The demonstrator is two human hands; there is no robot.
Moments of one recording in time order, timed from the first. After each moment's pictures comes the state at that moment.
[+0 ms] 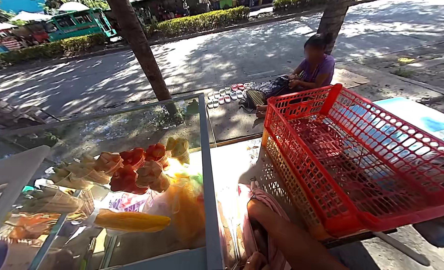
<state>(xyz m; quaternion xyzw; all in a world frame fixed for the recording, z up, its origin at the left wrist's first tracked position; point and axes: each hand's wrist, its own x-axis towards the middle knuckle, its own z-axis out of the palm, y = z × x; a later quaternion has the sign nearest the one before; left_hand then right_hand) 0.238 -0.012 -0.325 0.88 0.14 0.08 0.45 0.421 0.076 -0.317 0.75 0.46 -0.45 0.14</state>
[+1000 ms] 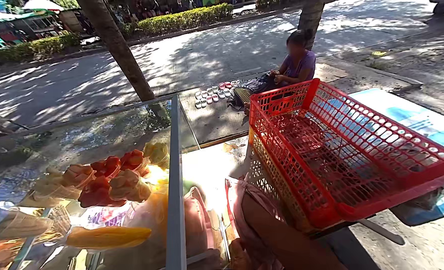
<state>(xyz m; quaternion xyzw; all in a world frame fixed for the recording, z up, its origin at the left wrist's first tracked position) 0.276 -0.023 -0.332 0.70 0.47 0.09 0.53 0.424 0.034 -0.305 0.79 0.51 -0.29 -0.20</state>
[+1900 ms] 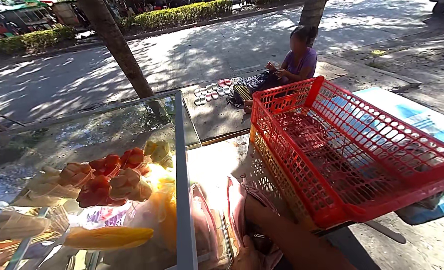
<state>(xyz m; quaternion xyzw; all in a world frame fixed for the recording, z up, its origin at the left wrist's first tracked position) 0.300 -0.002 -0.294 0.75 0.45 -0.24 0.41 0.437 0.044 -0.330 0.74 0.56 -0.35 -0.12</state>
